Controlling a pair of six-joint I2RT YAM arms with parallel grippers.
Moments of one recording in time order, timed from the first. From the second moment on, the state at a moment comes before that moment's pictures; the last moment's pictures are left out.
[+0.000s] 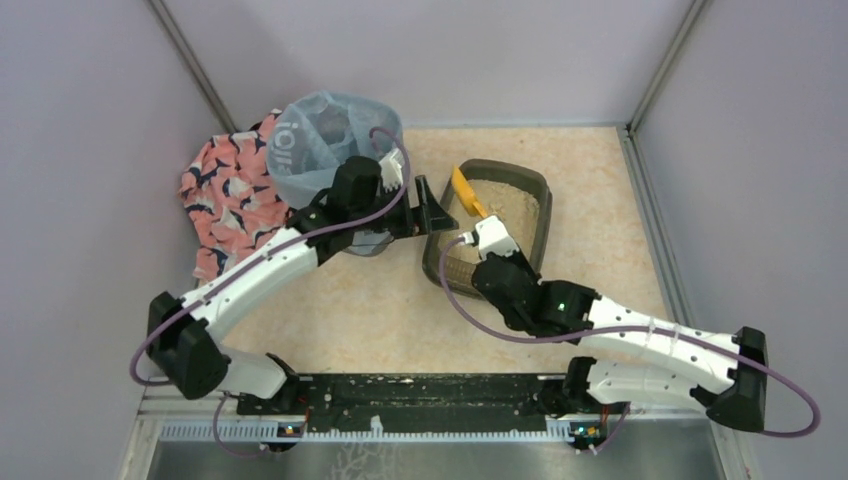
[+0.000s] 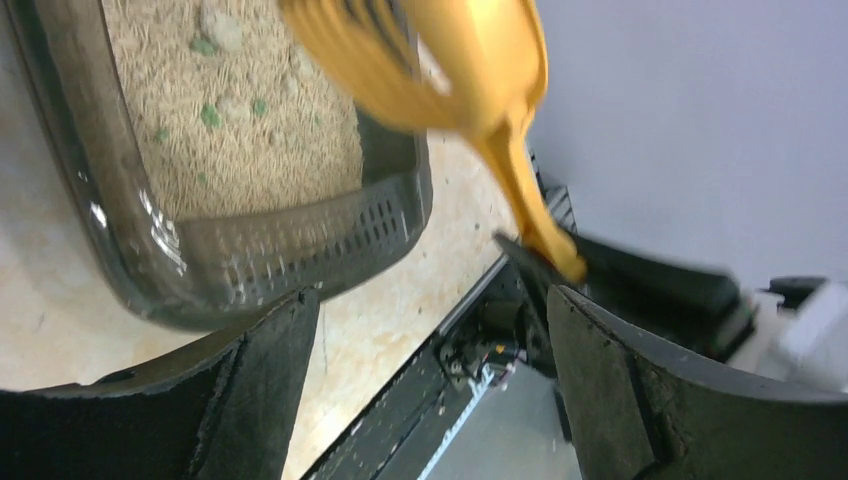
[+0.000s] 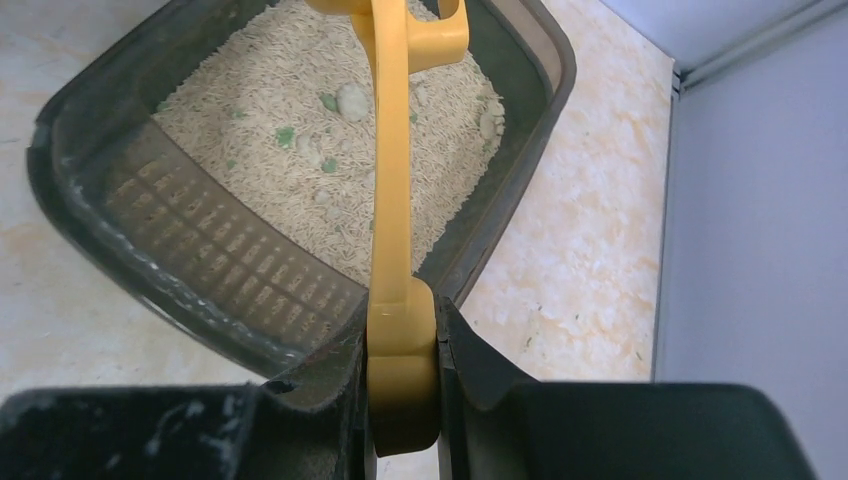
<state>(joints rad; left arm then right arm) -0.70 1.34 1.14 -0.23 0.37 -0.76 1.11 0.97 0.84 -0.60 0.94 0.11</state>
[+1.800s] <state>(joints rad) -0.50 1.46 1.39 -0.43 0.55 -0.73 1.67 1.13 0.99 -0.83 1.40 0.18</state>
